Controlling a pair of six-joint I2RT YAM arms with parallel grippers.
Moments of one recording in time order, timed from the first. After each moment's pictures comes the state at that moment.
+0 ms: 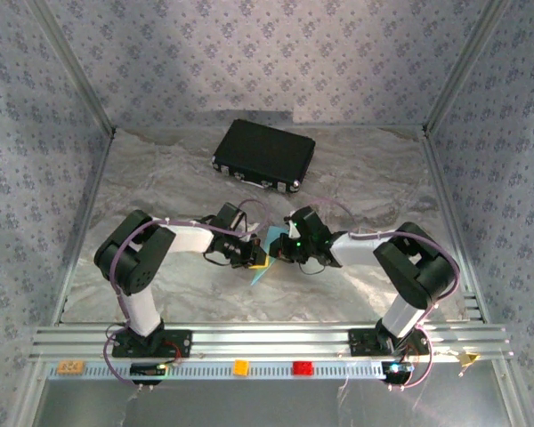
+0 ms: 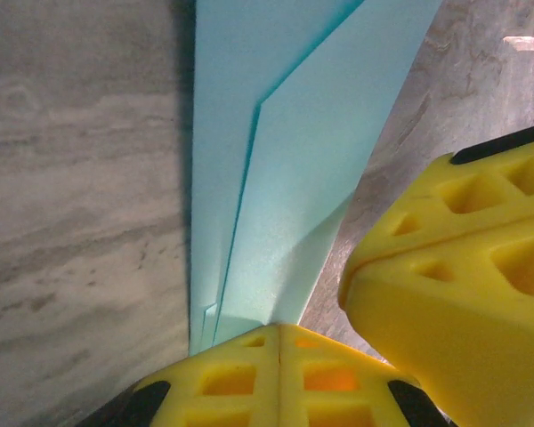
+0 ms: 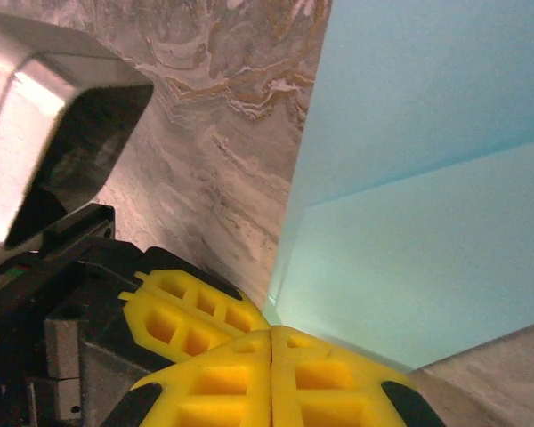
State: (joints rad) left arm -0.65 1.79 0.80 -0.11 0.71 -0.63; right arm 0.71 1.66 0.67 0.18 -0.43 0.90
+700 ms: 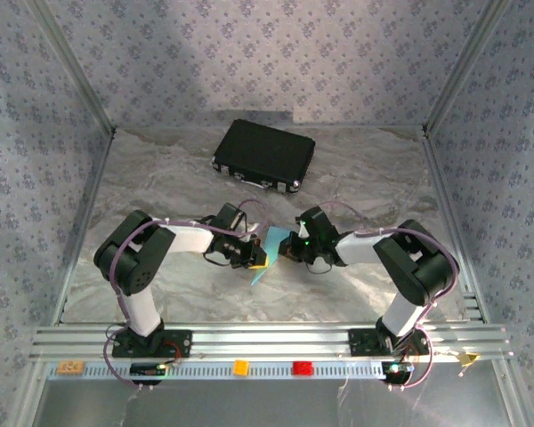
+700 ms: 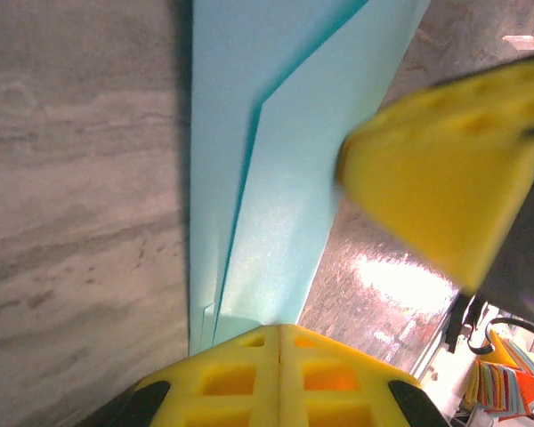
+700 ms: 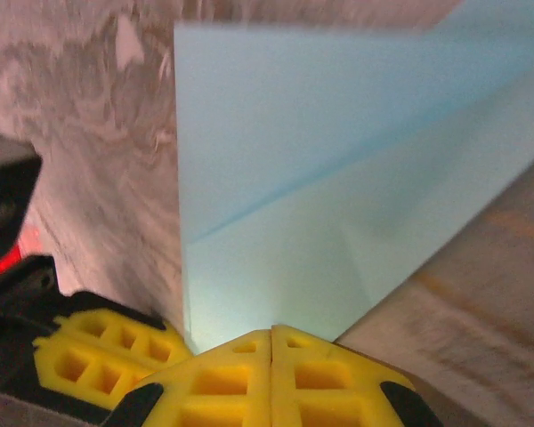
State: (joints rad) left arm -0.65 1.79 0.79 -0.11 0.71 -0.63; right arm 0.62 1.67 0.63 0.20 -0.43 0.93
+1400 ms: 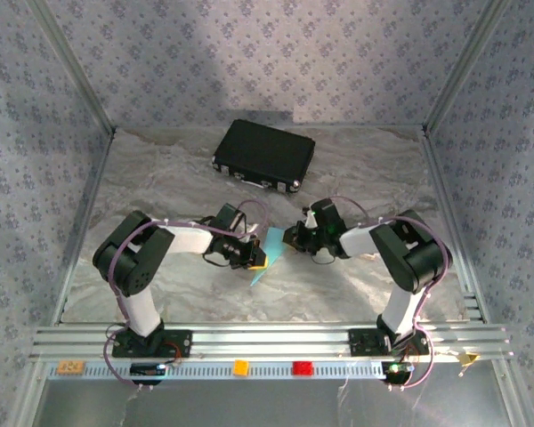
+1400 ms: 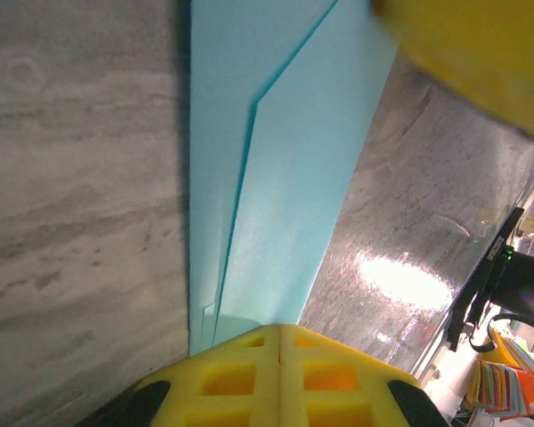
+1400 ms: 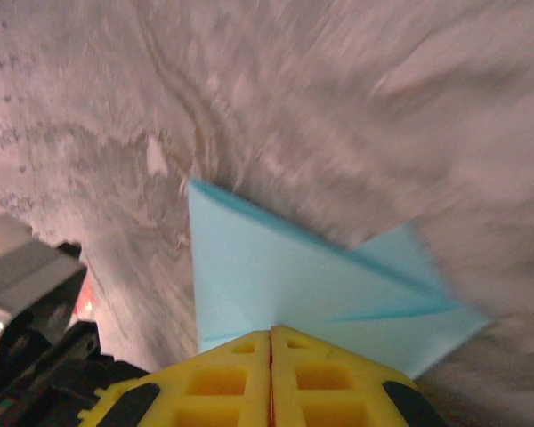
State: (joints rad) left arm -0.65 1.78 0.78 -0.11 0.71 -0.63; right arm 0.49 1.76 0.65 0.34 -0.53 0.93
